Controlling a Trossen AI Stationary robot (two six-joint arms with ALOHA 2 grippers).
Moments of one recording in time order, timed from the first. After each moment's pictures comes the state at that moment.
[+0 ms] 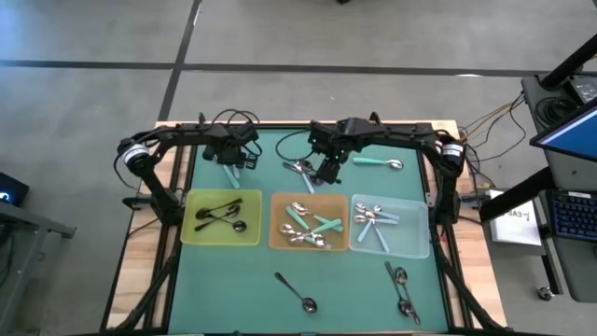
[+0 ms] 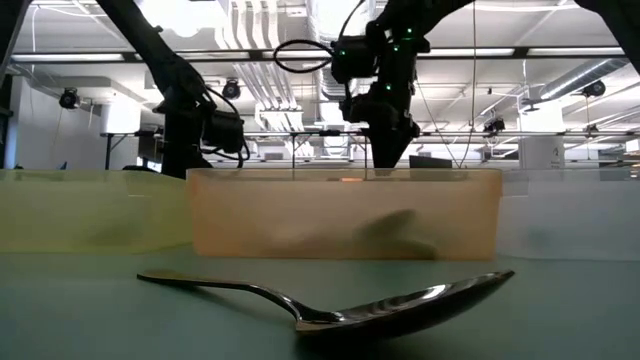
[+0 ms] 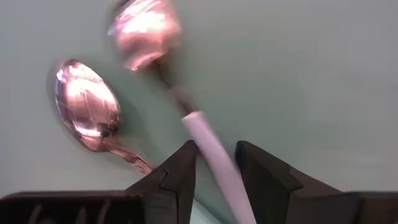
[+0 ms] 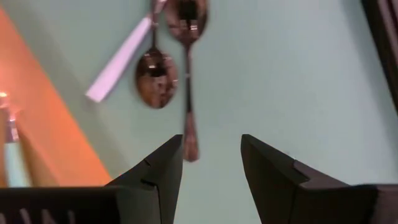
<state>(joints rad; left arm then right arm) 0.70 1.75 0.91 -0.71 -0.18 -0.67 -0.37 1.90 1.61 -1.04 0.08 0.10</state>
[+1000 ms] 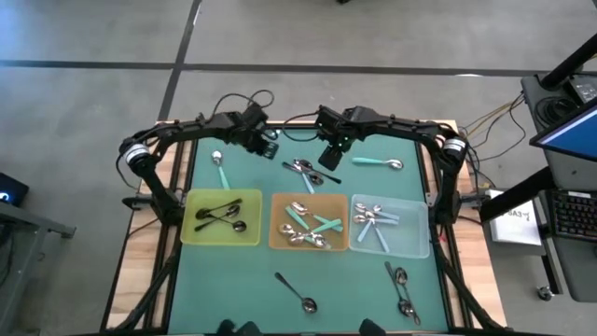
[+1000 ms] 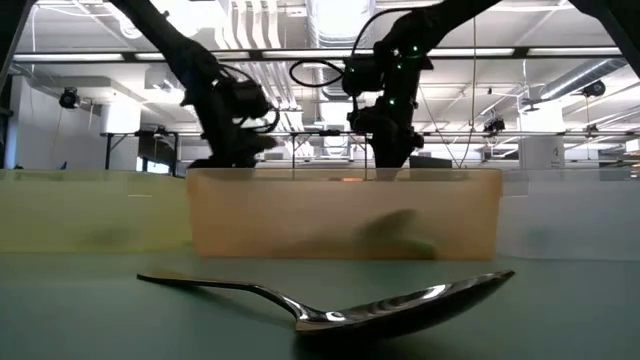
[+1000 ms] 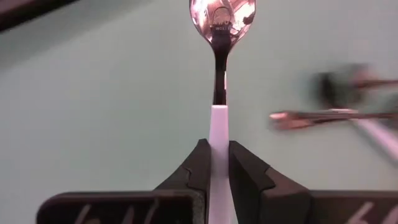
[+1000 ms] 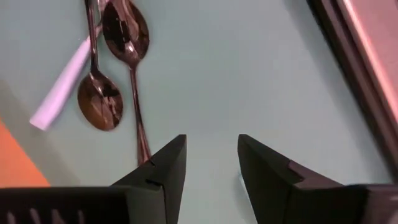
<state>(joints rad) 0.69 1.71 1.10 -0.52 0.10 -0.38 -0.50 1.90 1.58 -0.96 0.05 0.06</state>
